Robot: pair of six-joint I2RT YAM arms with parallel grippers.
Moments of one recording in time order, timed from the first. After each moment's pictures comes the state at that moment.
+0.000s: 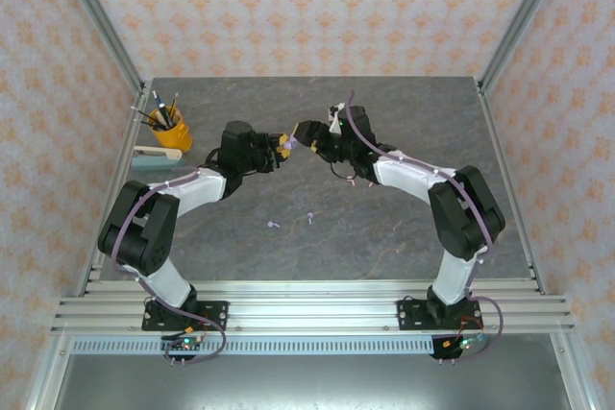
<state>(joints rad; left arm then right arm) -0.32 1.66 0.88 0.31 0.33 -2.04 0.55 1.80 1.16 0.20 -0.39 0.98</state>
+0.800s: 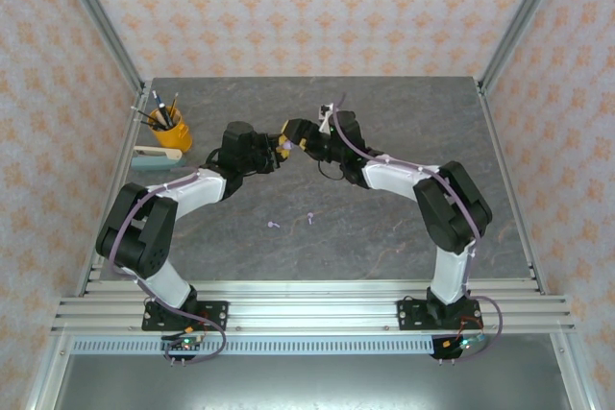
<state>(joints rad) -0.33 1.63 0.88 0.28 0.28 -2.07 0.60 1.88 1.16 0.41 -0.34 1.03</state>
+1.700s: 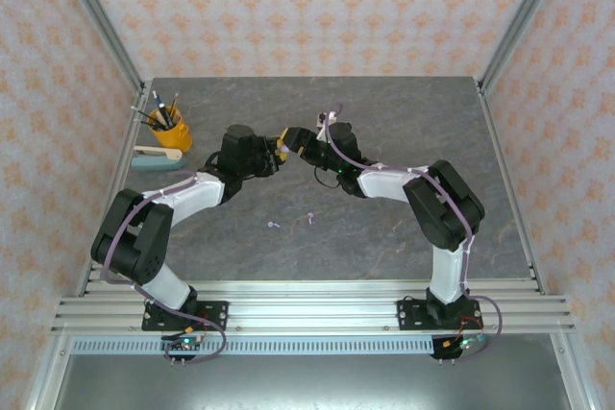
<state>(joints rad) -0.35 1.59 0.86 0.24 0.23 -2.10 0.63 1.91 1.09 0.57 -0.28 1.04</state>
